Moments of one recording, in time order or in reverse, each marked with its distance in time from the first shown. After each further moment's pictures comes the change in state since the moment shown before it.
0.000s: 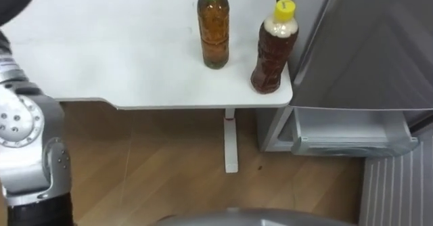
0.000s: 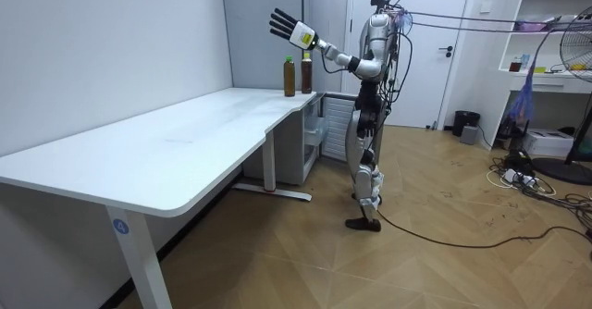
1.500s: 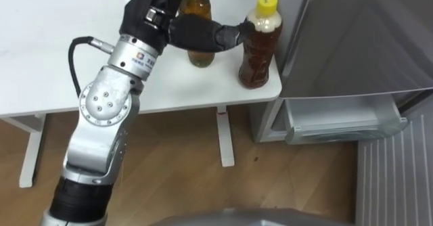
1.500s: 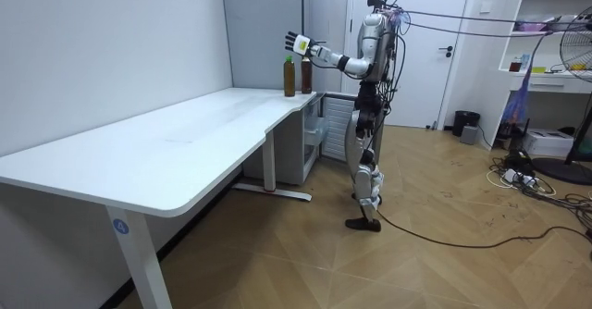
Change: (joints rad) left arm -0.110 -0.001 -0.330 0.028 0.132 0.144 -0.480; right arm -0.089 0.001 0.166 -0.005 -0.068 0.031 -0.005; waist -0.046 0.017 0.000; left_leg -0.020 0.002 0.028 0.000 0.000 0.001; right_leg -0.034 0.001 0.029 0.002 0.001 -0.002
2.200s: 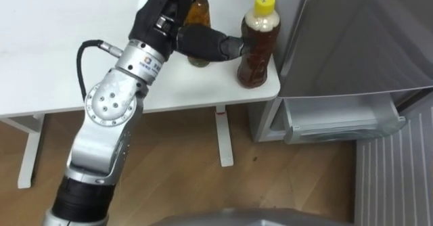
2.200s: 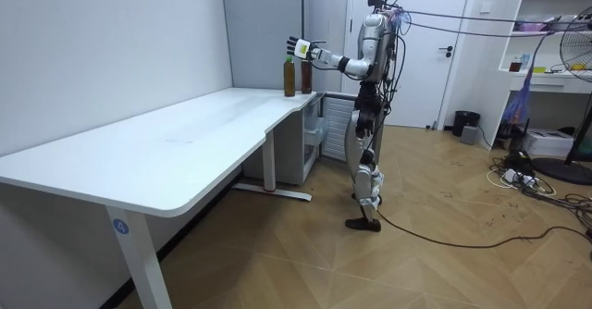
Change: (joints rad) left arm 0.003 0.002 -0.037 0.028 0.011 0.021 -0.026; right arm -0.013 0.000 0.002 0.010 0.019 0.000 -0.005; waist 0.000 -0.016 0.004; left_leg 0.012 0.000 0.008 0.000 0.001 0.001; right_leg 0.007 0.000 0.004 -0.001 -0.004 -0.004
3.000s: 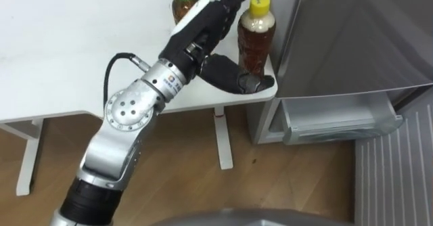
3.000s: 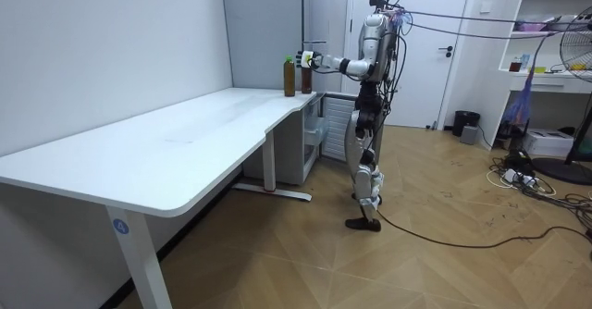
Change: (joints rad) left arm 0.022 -0.005 -0.079 0.075 -0.017 0.086 -0.142; right arm -0.001 -0.001 0.027 -0.009 0.038 0.043 0.007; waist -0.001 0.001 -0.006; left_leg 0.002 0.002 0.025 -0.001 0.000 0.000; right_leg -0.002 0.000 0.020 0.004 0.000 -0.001
